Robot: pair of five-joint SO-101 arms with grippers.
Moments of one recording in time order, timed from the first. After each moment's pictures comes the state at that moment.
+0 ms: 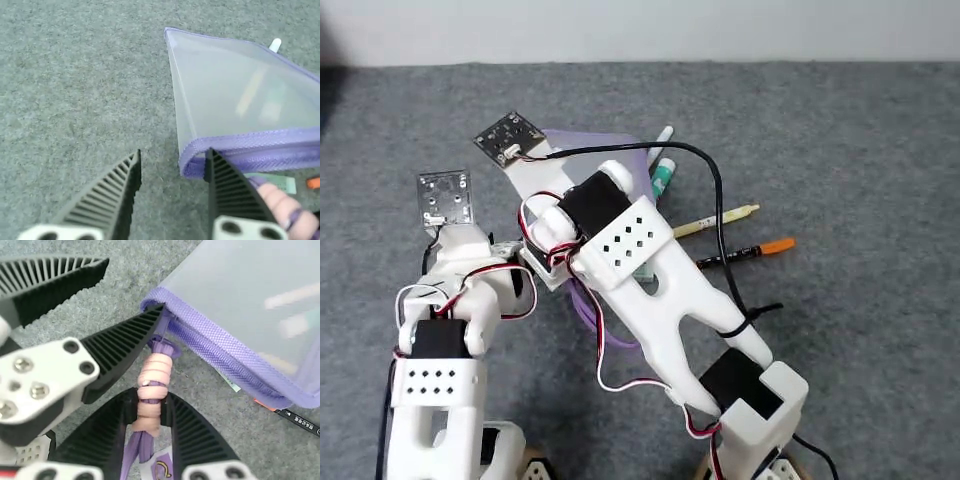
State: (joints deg) left arm -4.4 -53.1 60.8 49.2 9.4; right arm -46.9 12.2 -33.6 100.6 -2.0
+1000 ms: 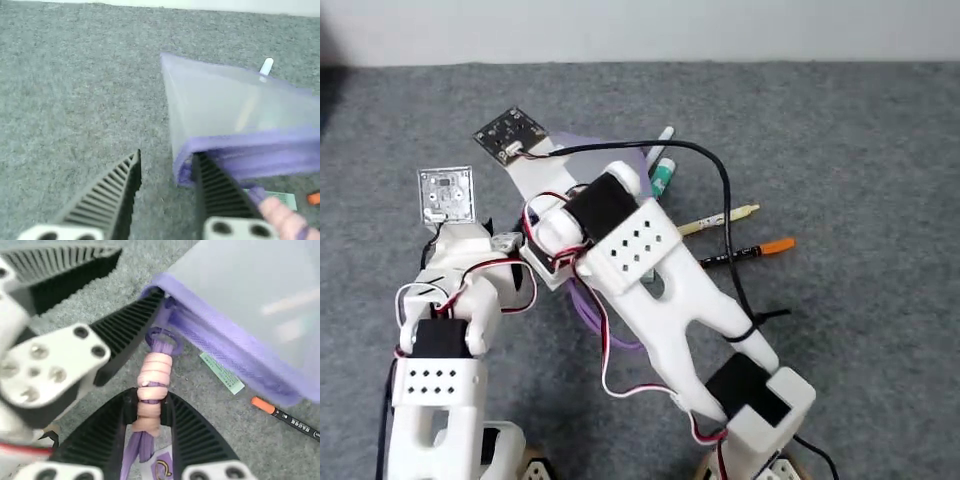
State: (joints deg) left arm -4.2 -53.1 60.7 43.4 8.0; right arm -46.9 9.2 -33.6 100.6 -2.0
